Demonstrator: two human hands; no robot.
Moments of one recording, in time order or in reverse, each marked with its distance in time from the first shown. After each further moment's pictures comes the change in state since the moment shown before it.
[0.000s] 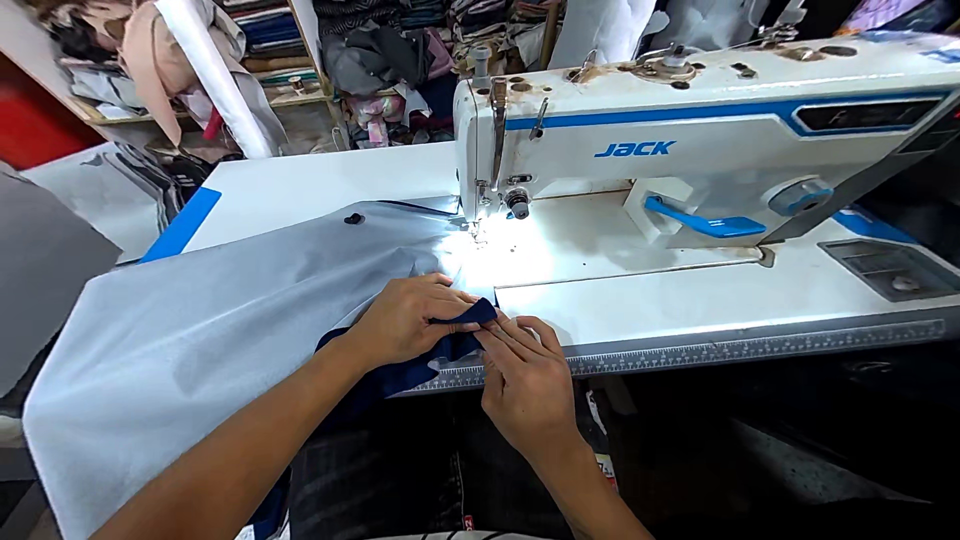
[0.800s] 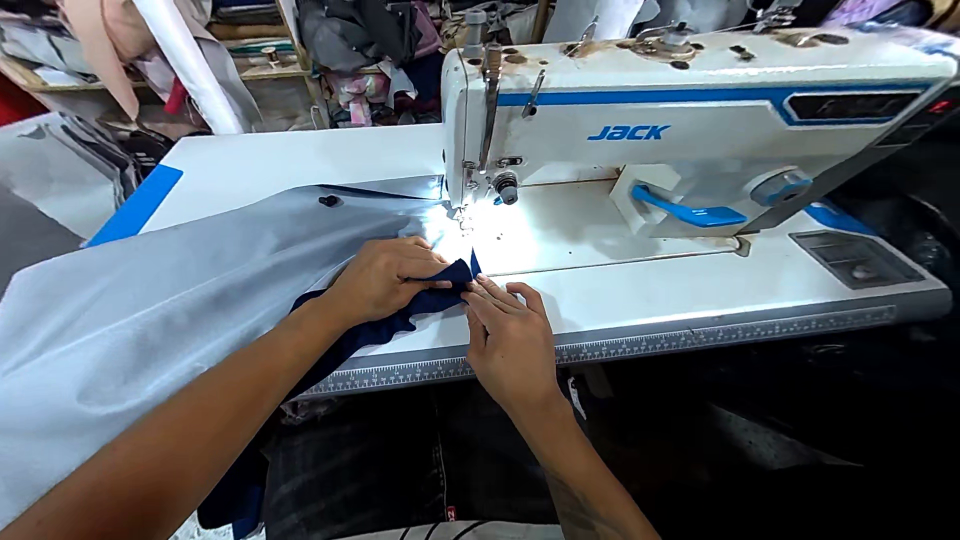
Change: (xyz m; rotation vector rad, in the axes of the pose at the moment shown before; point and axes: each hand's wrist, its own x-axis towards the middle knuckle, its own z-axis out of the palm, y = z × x) left_hand 0.010 -0.036 -0.010 0.048 0.041 0.048; right_hand 0.029 0.007 0.004 -0.026 -0.089 0.055
